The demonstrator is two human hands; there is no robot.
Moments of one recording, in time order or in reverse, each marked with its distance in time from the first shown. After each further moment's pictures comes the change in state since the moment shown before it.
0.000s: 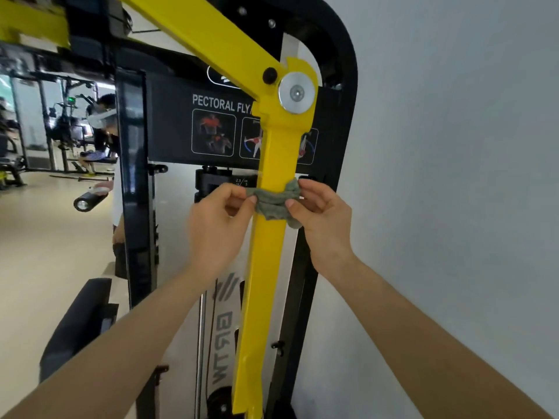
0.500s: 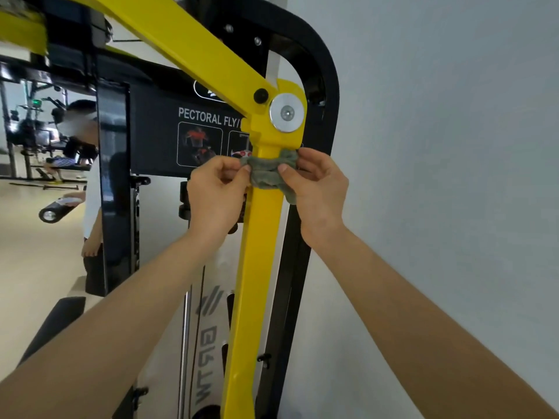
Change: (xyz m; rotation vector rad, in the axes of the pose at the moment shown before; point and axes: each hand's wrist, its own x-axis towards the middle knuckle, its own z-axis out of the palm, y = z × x) left_hand 0.061 0.025 0.013 -0.261 0.054 -0.202; right_hand 0.038 -0.048 0.023 -0.057 0.159 -0.134
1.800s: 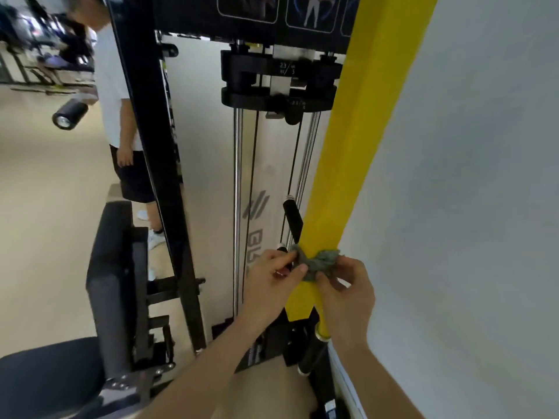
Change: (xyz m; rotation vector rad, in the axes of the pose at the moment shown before) left_hand -0.219 -0.203 -0.080 0.148 -0.466 -0.435; right_hand -0.263 0.192 -0.022 -0.478 0.216 0.381
